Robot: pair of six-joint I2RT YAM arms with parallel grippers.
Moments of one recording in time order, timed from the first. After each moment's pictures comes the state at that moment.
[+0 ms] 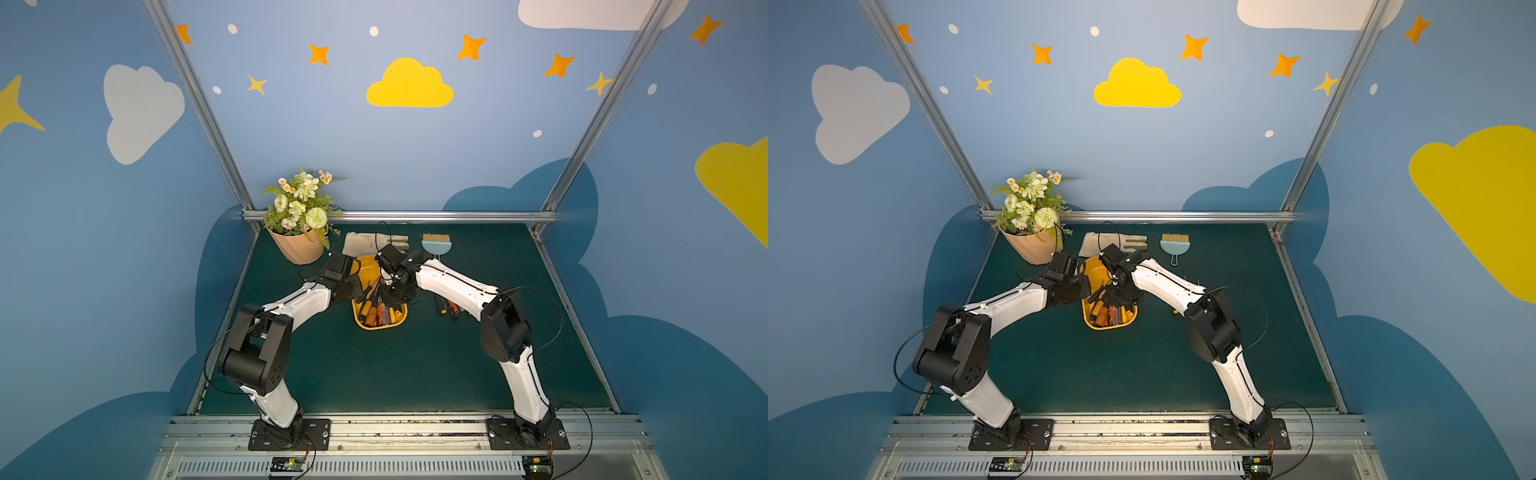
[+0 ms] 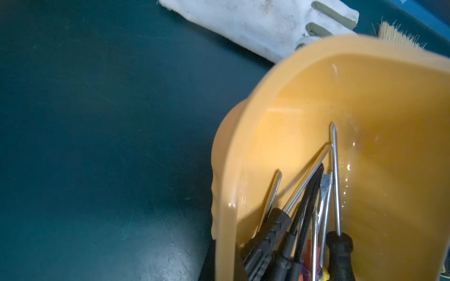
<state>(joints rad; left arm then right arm) -0.31 1.69 1.04 -0.28 0.01 -0.55 0.84 2.21 1.93 -1.00 -0.08 0.37</state>
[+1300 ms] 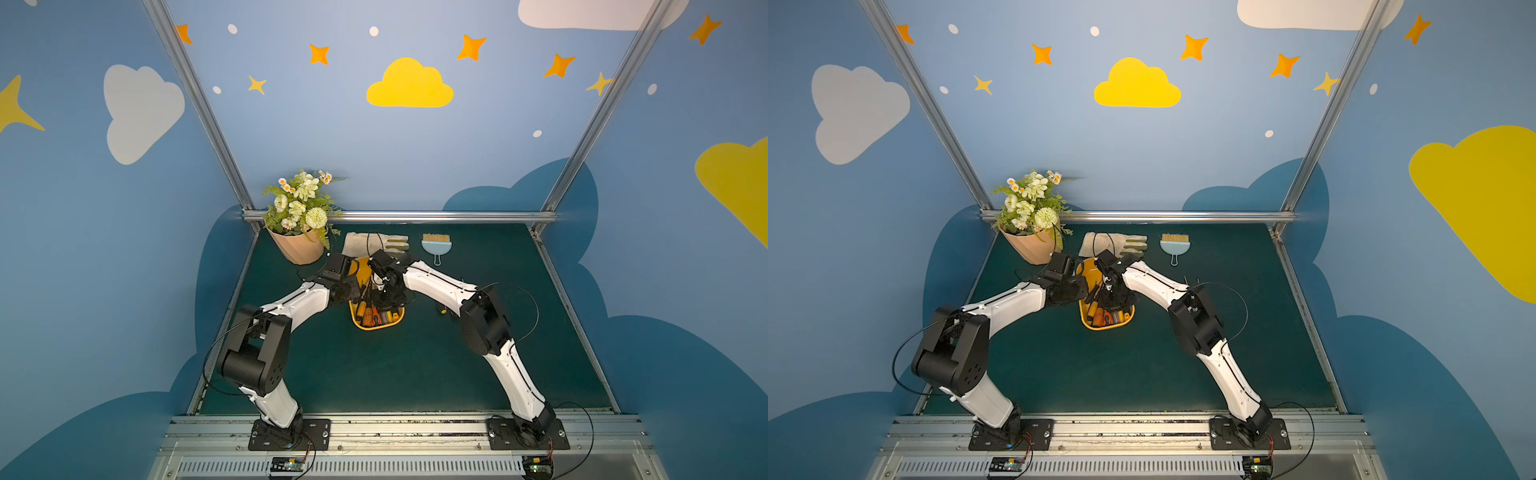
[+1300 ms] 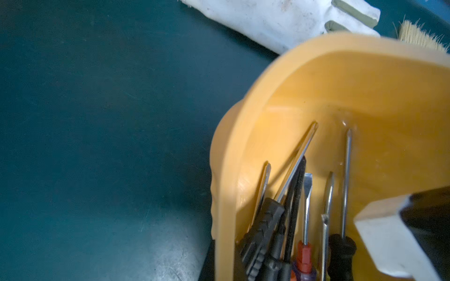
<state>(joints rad) -0.31 1.68 1.04 -0.31 -0.01 -0.55 0.85 2.35 2.02 -1.02 -0.18 0.41</state>
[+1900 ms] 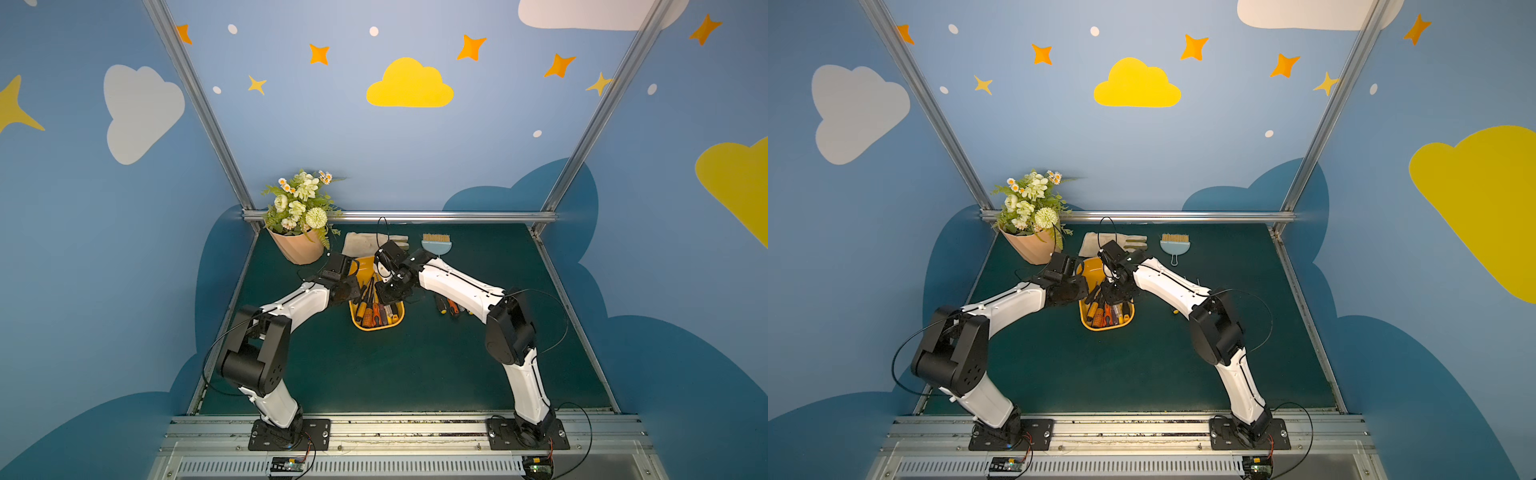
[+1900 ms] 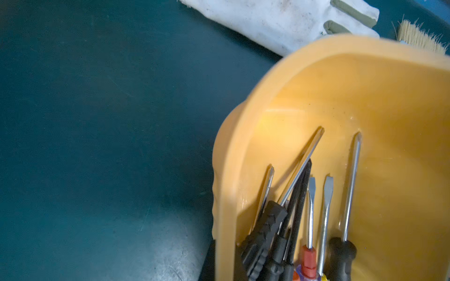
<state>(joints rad) -0.30 1.68 1.04 -0.31 -0.02 -0.55 0.84 2.13 1.91 -0.94 -0.17 0.35</state>
